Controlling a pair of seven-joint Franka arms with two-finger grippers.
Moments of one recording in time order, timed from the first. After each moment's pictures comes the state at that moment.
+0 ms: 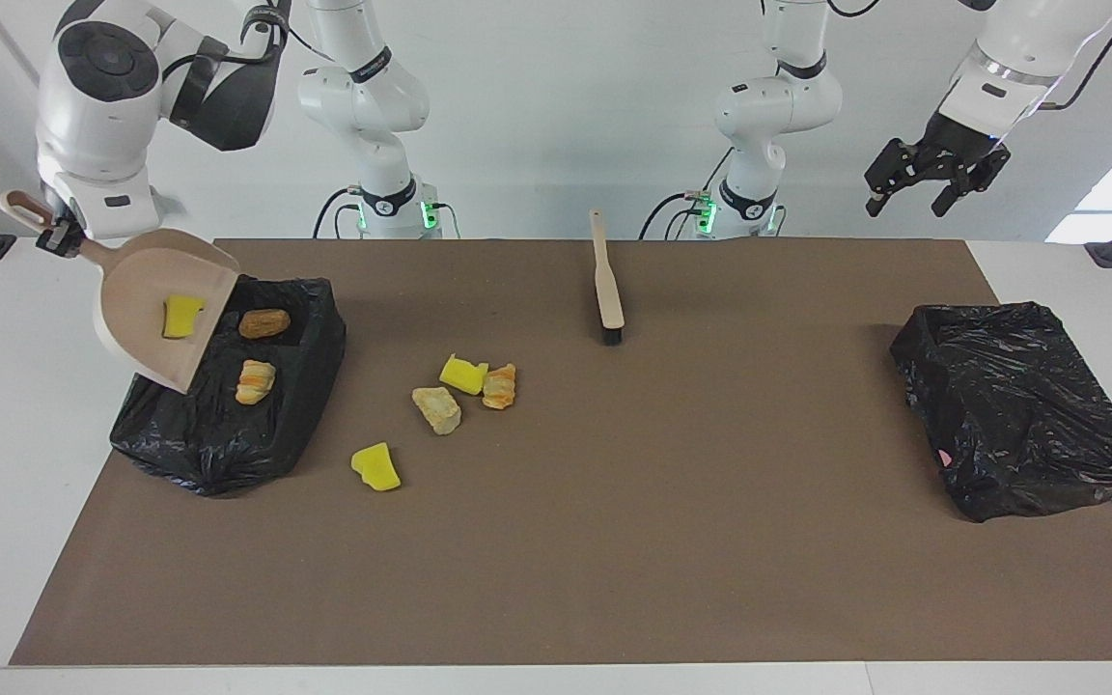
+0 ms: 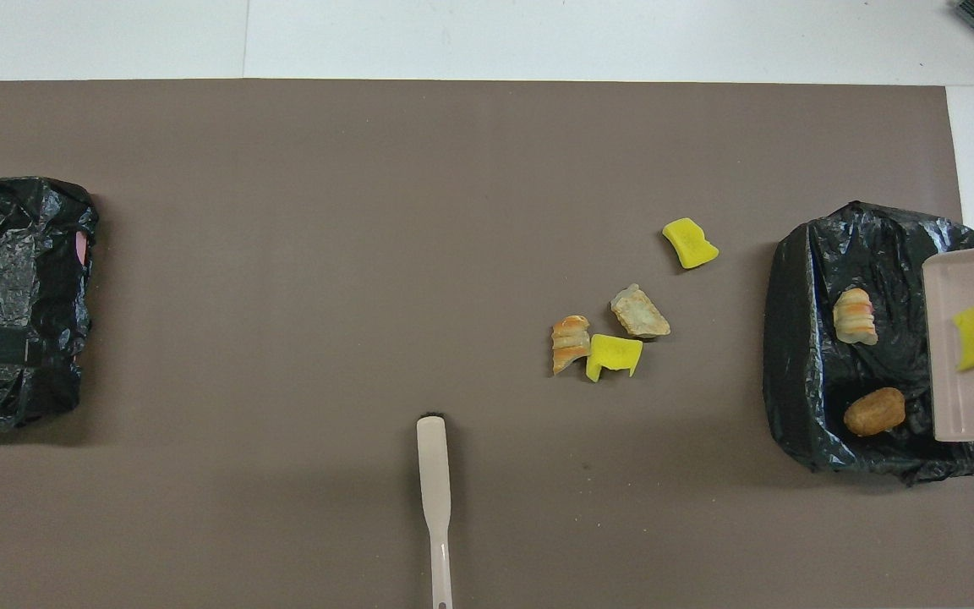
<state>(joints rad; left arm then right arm) 0.15 -0.21 -0.15 -1.71 -0.09 1.50 0.00 -0.15 -0.02 0.04 -1.72 -0.72 1.59 -1.50</state>
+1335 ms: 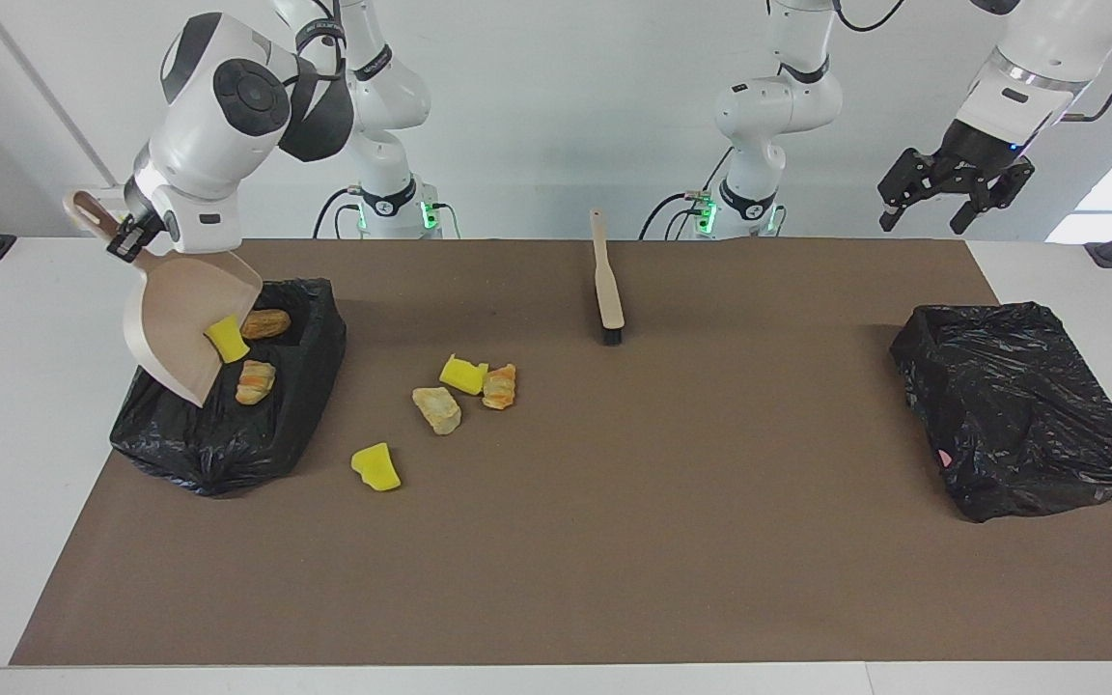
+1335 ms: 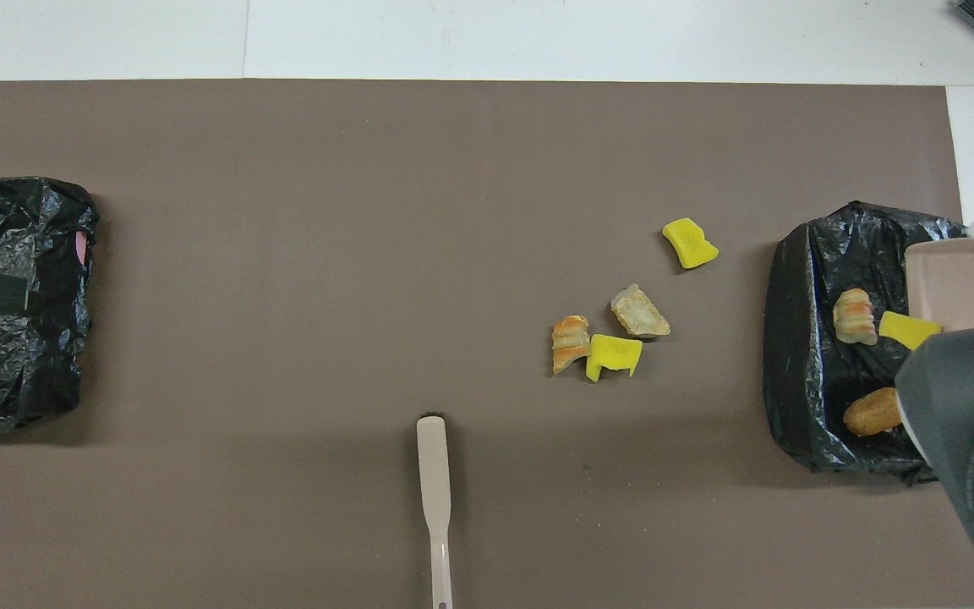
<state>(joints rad) 0.14 -0.10 -0.16 -1.58 -0.08 1.52 0.03 -0.01 -0.06 0.04 -1.79 -0.85 1.54 -1.35</state>
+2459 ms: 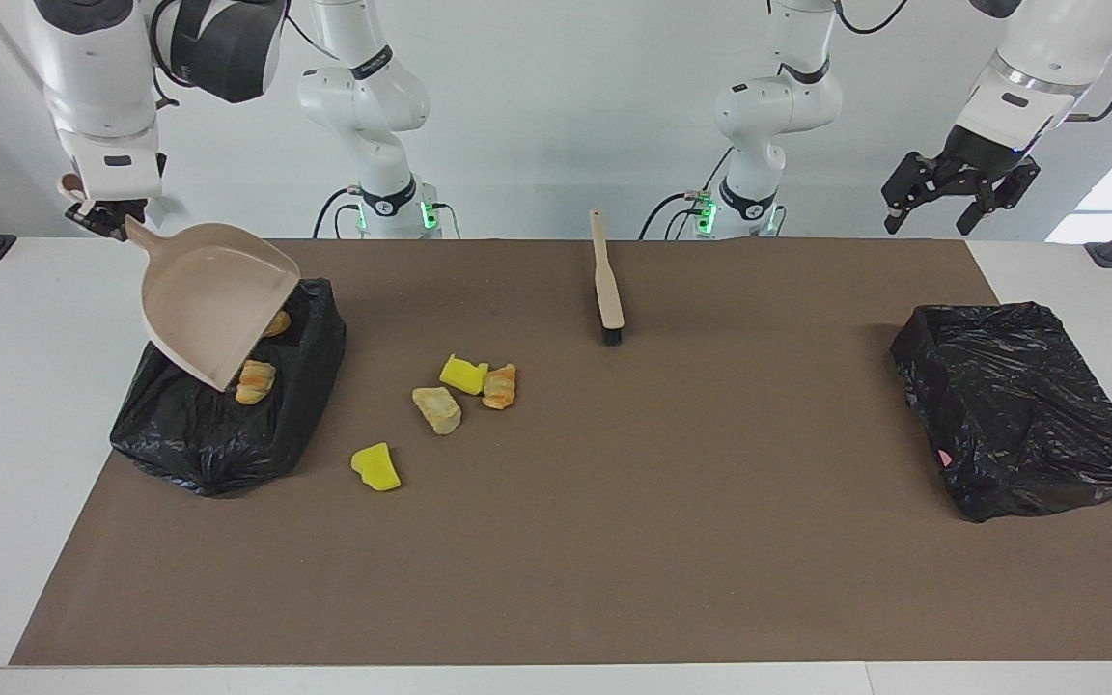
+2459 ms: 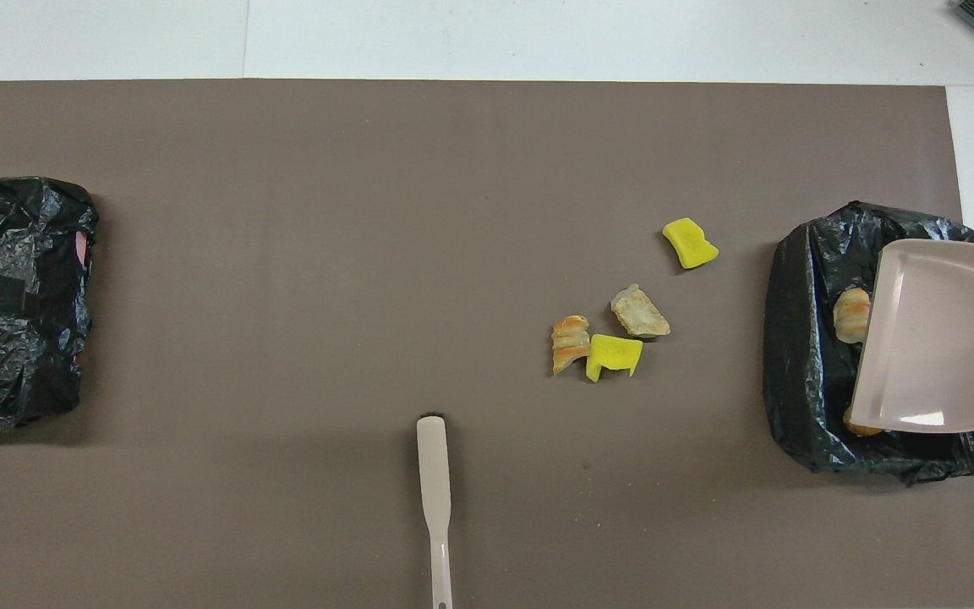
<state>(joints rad) 0.14 -0.10 -0.17 -1.58 -0.04 1.50 0.03 -0.15 -0.09 0.01 -1.71 -0.44 1.53 -1.34</state>
